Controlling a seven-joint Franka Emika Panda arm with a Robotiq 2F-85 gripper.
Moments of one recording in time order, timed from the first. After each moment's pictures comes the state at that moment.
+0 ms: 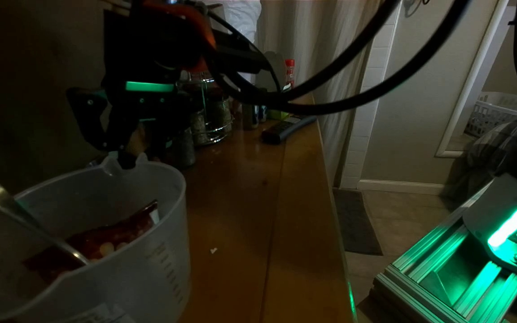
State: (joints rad) arm 0.49 0.11 0.47 -2.43 -0.04 2.84 0.60
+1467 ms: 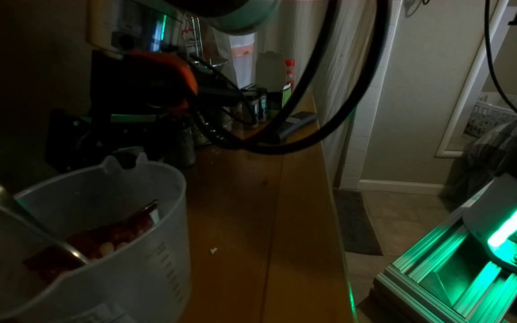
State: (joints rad) arm 0.51 0.28 0.46 -2.34 0.07 2.92 0.38
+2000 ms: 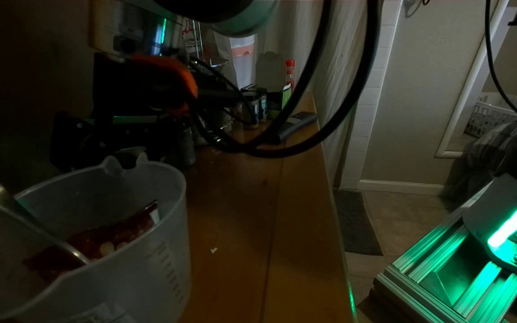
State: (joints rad) arm 0.55 0.28 0.41 -2.34 0.07 2.92 0.38
